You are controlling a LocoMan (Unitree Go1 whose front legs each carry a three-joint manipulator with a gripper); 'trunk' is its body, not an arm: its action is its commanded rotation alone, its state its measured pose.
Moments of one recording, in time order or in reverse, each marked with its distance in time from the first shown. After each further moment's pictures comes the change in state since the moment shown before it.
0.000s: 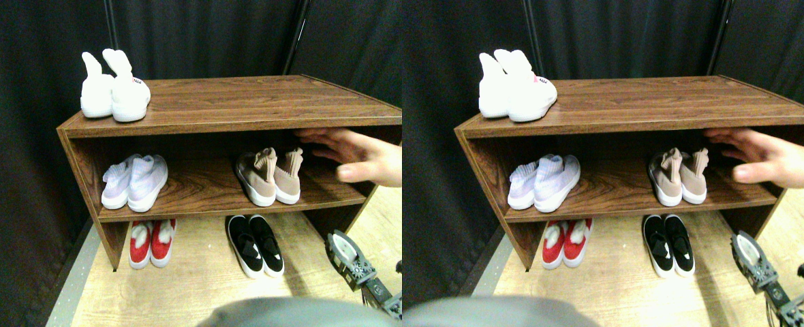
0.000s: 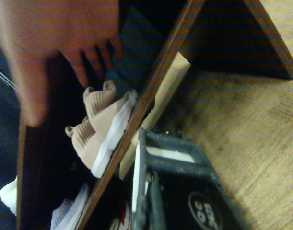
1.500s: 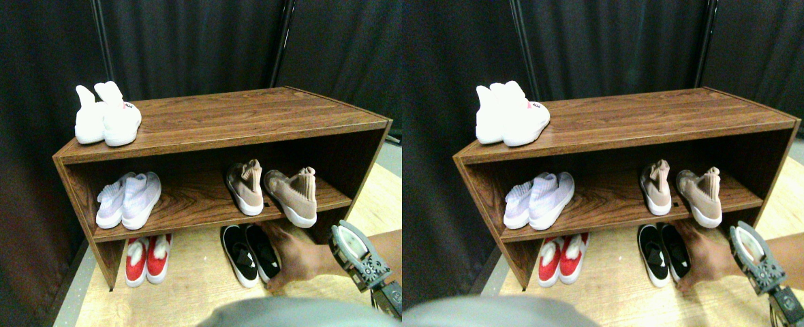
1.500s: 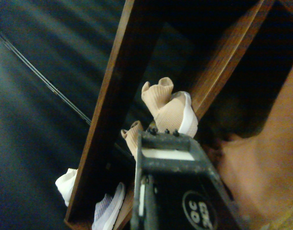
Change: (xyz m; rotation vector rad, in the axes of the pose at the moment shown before) right arm -0.024 0.061 -0.004 -0.080 -0.019 0.192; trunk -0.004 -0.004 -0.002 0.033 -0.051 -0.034
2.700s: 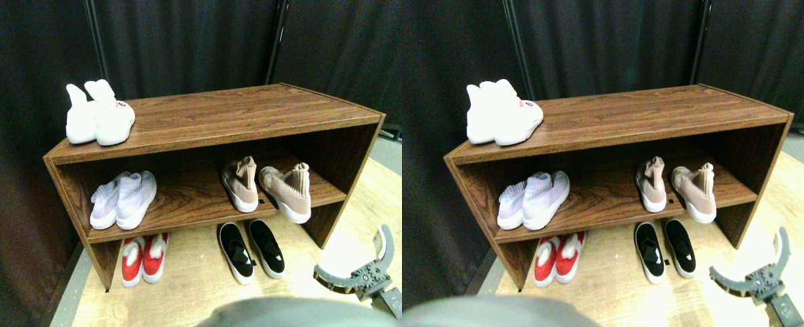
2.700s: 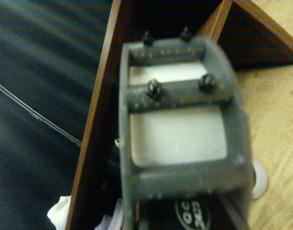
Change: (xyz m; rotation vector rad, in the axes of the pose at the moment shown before) right arm -0.005 0.001 -0.003 -0.042 -0.095 -0.125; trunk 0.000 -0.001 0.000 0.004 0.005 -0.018
